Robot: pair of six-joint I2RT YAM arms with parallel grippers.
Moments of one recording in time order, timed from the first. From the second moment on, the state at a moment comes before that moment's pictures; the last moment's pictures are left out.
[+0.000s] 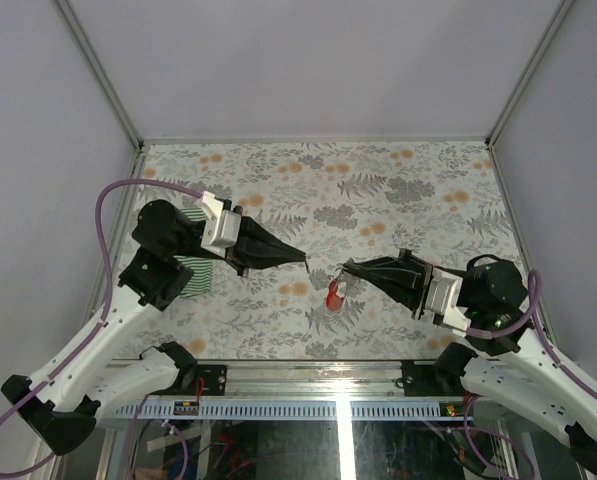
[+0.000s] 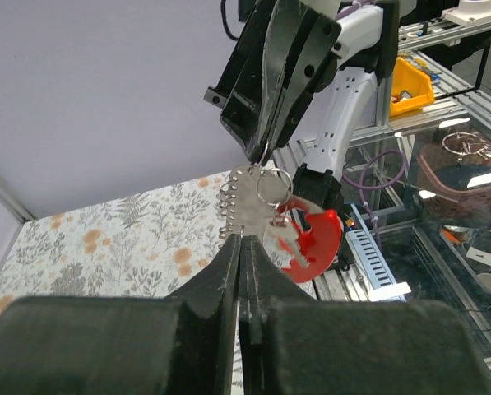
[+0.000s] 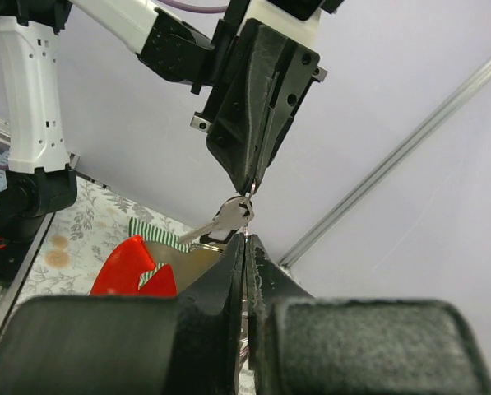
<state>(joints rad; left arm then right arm) -0.62 0.92 1.03 0.17 1.08 -0.03 0.82 0.60 0.72 0.29 -0.70 -0.40</state>
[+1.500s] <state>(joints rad) -0.67 1.01 1.13 0.26 1.14 -0.01 0.82 0.80 0.91 0.41 -0.74 0.13</state>
